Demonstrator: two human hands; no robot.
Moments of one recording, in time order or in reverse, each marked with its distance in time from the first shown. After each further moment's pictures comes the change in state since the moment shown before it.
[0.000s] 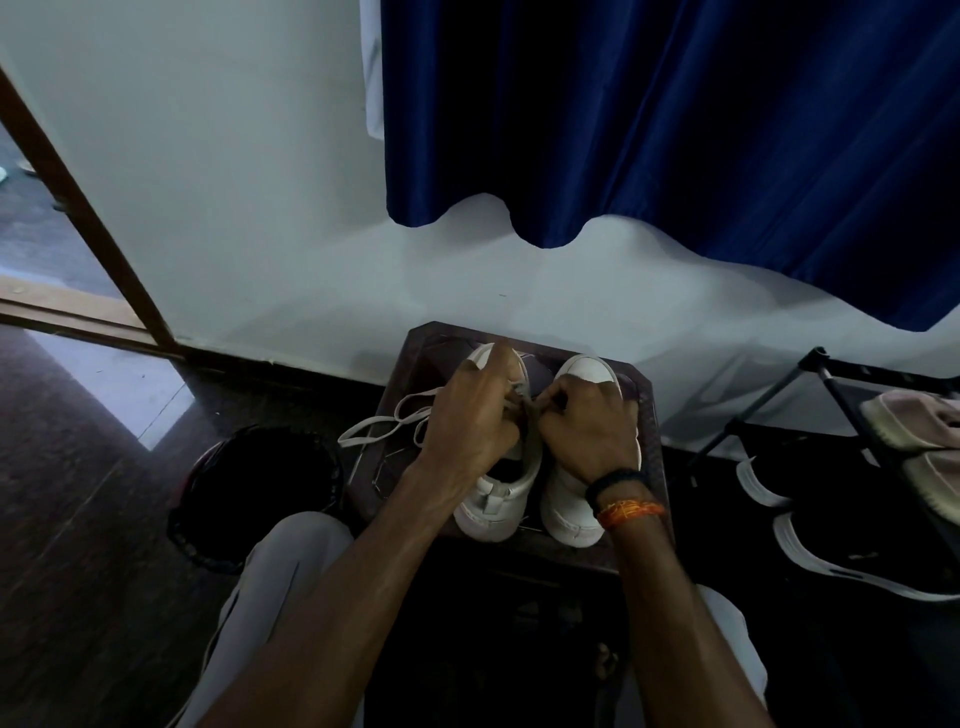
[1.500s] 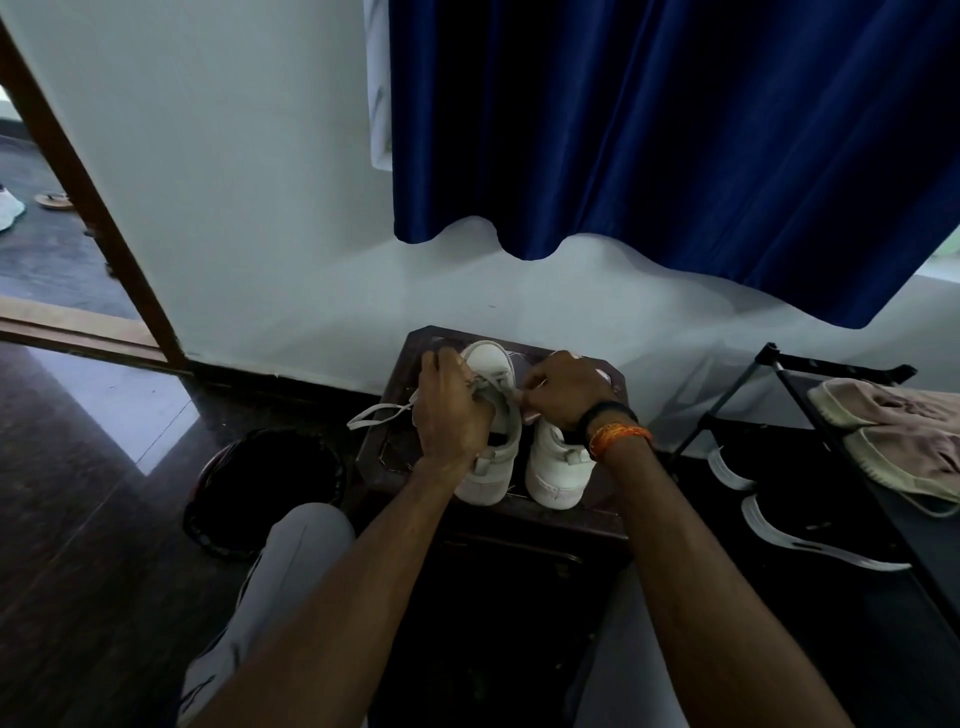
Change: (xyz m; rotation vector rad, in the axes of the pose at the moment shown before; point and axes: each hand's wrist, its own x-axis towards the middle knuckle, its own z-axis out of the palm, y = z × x) left_hand -0.026 0.005 0.010 -0.057 0.336 -0.264; right_hand -0.008 -0.017 -0.040 -0.066 -0.284 -0.062
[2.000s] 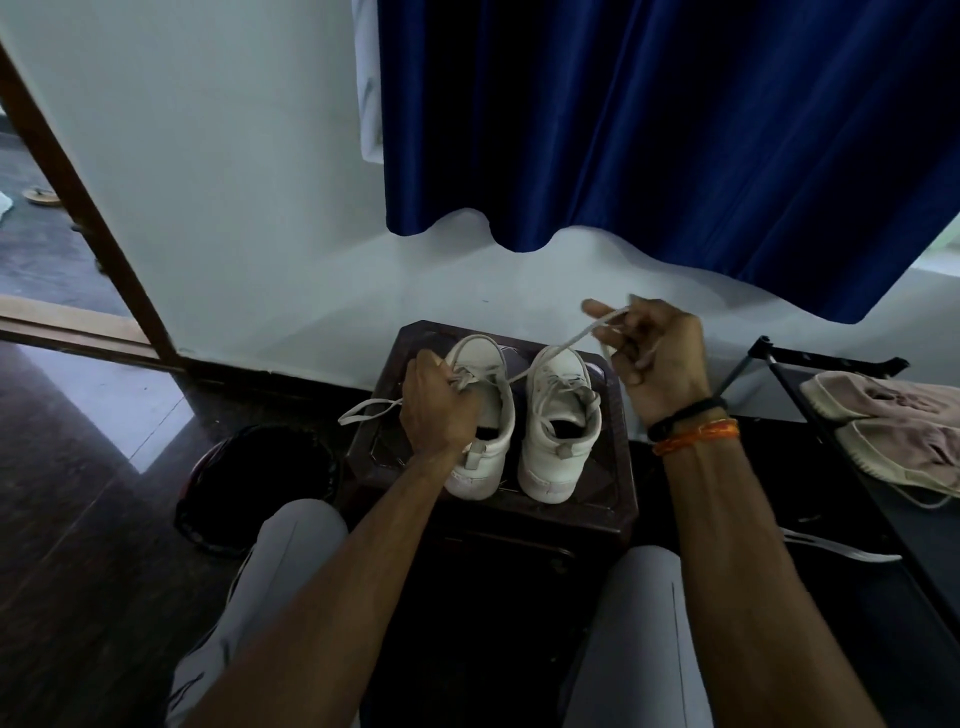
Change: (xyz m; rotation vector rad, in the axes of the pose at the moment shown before) left_hand -0.003 0.003 -0.001 -0.173 0.041 -0.185; right_hand -0.026 0.038 -0.057 1.529 0.210 0.107
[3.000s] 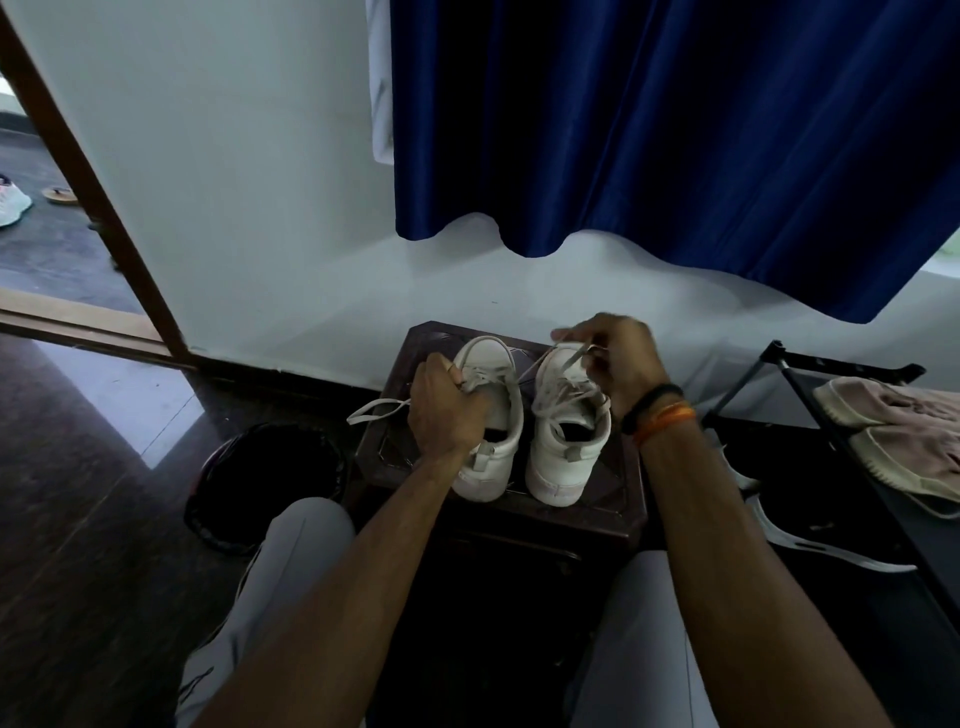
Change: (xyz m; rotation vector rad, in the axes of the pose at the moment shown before) left_hand 0.000 0.000 -0.002 -0.002 -0.015 -0.047; right_hand 0.029 0.028 0.018 -0.483 -0.001 0.002
